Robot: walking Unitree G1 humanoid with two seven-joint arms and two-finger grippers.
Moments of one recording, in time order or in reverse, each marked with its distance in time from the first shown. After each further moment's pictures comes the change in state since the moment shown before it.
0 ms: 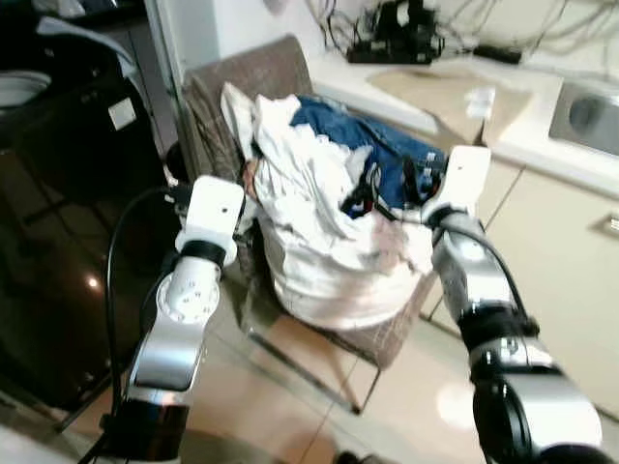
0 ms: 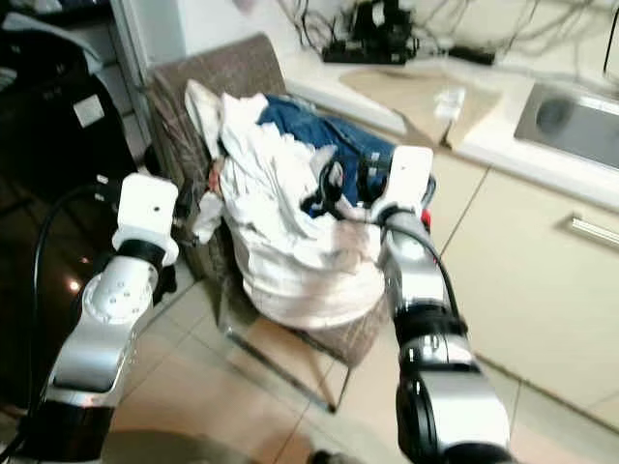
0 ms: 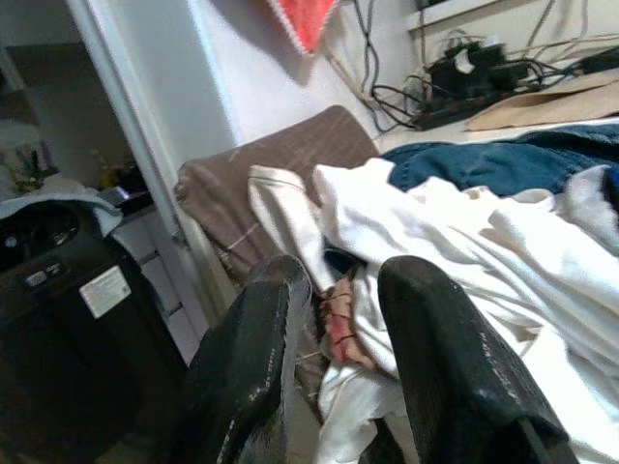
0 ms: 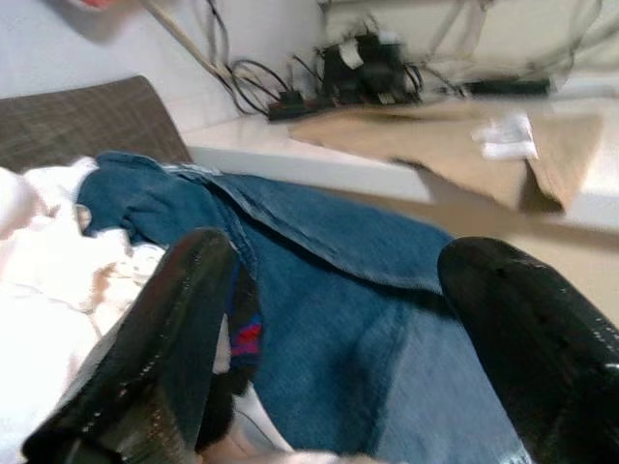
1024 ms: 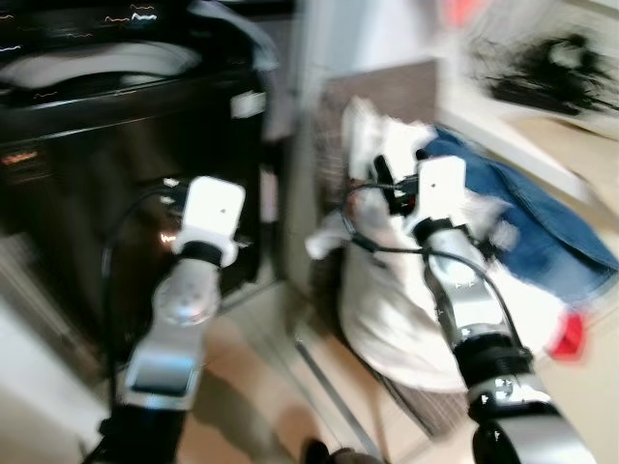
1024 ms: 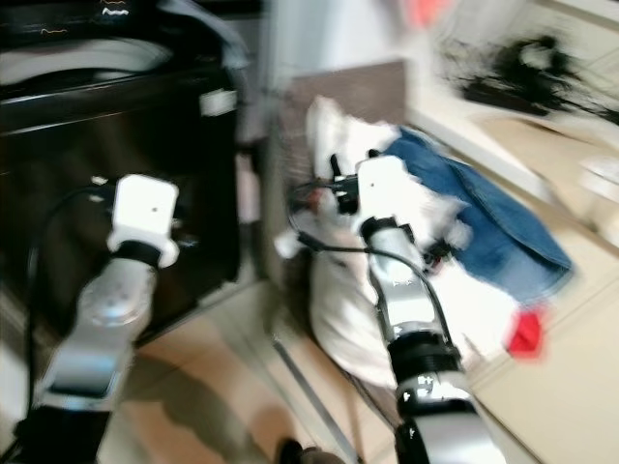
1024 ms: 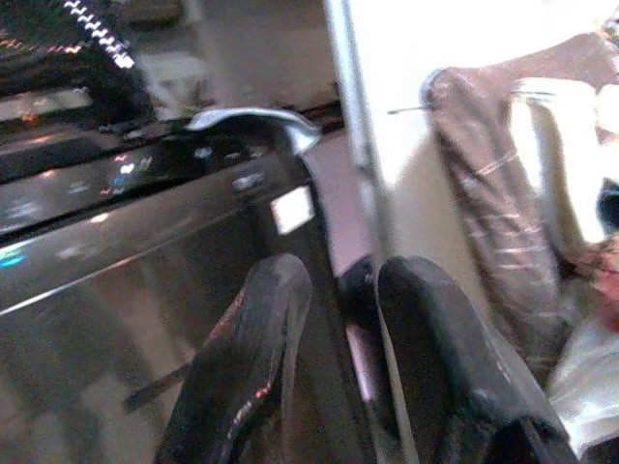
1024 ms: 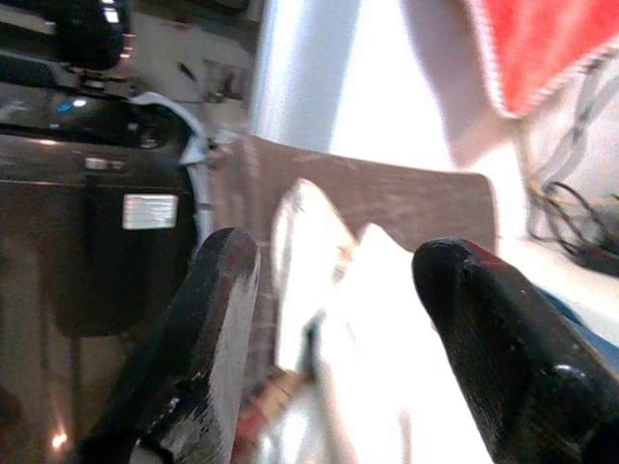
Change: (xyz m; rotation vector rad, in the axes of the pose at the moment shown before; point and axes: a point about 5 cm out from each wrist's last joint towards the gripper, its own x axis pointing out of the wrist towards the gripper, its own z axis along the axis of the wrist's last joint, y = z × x) left arm -0.003 0.003 -0.001 -0.003 0.019 0.005; right arm -0.031 0.032 0.003 -0.180 -0.195 0.230
